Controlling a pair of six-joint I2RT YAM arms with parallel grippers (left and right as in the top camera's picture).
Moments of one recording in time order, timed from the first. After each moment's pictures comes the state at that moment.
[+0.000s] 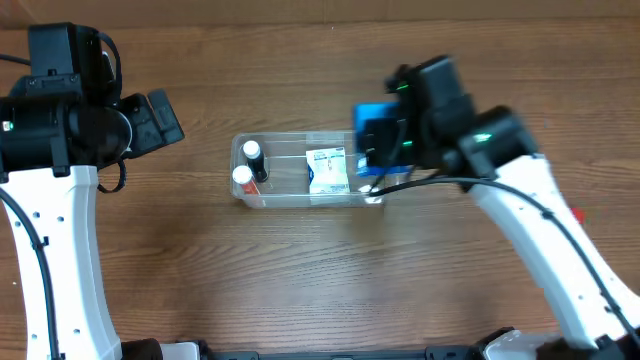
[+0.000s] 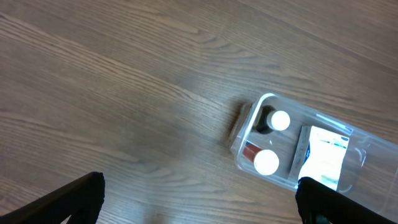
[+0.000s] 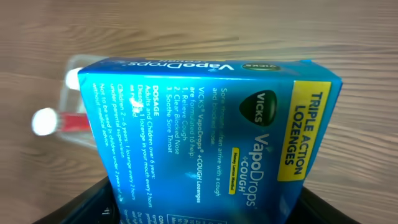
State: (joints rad) left arm 0.09 1.53 1.94 -1.52 -0.03 -0.33; right arm 0.50 1.55 1.59 -1.06 -0.08 0.39
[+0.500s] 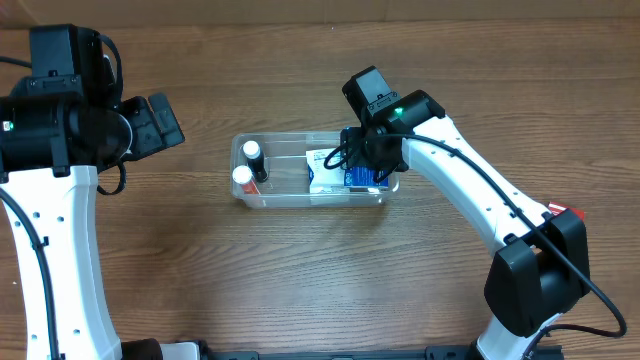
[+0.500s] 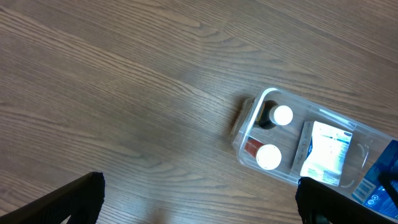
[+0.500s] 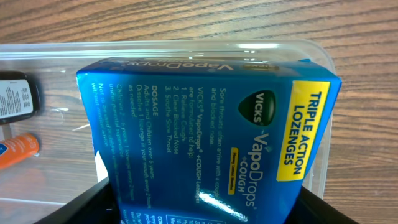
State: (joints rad) left arm 0.09 1.53 1.94 -1.54 -0.03 -0.33; right arm 0.52 1.87 1.59 -1.04 0.02 0.53
